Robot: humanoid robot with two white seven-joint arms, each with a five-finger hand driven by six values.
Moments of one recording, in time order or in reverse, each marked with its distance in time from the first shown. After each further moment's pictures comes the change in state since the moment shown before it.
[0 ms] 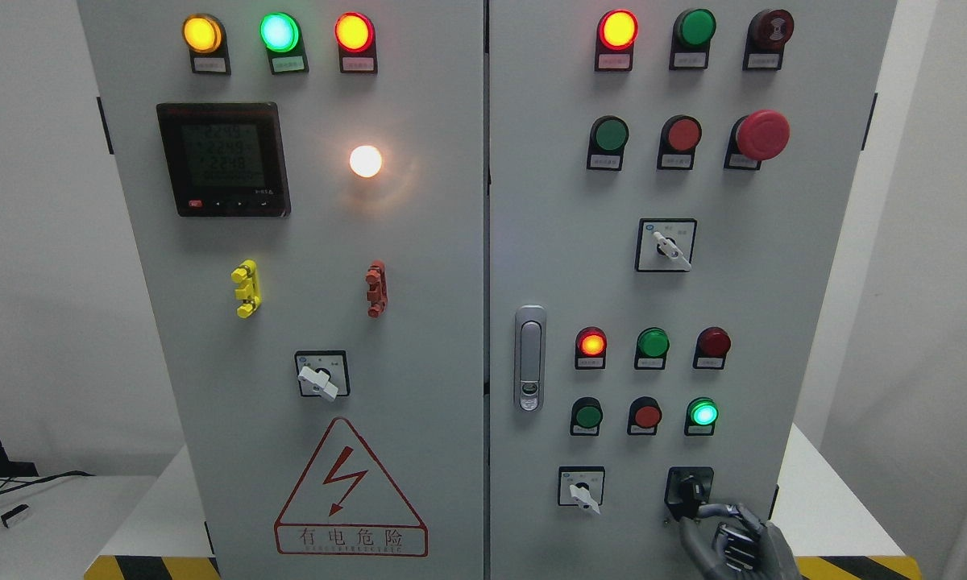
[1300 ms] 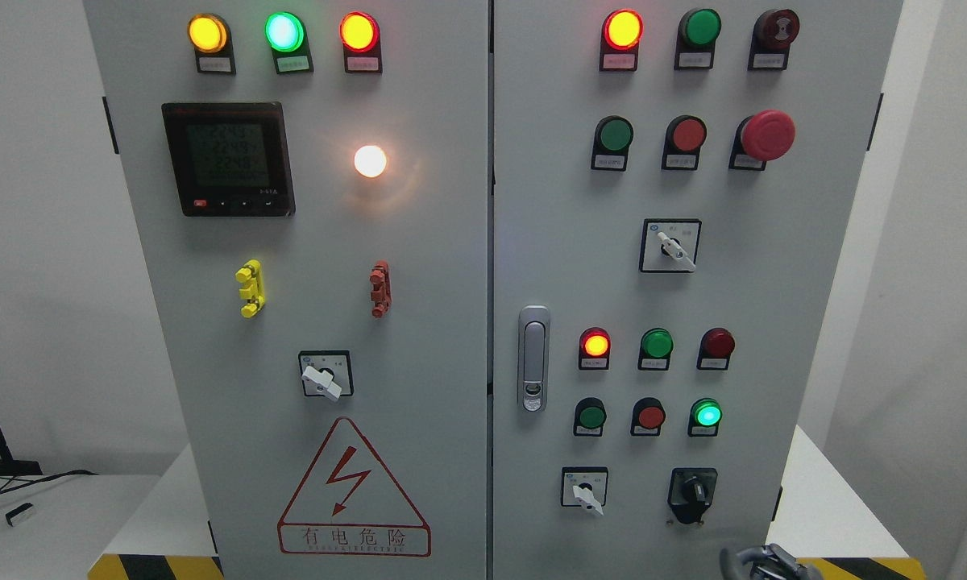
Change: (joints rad) left arm 0.000 0.000 0.000 0.000 0.000 0.000 0.000; right arm 0.172 -0.014 -0.089 -0.139 -0.071 0.012 0.086
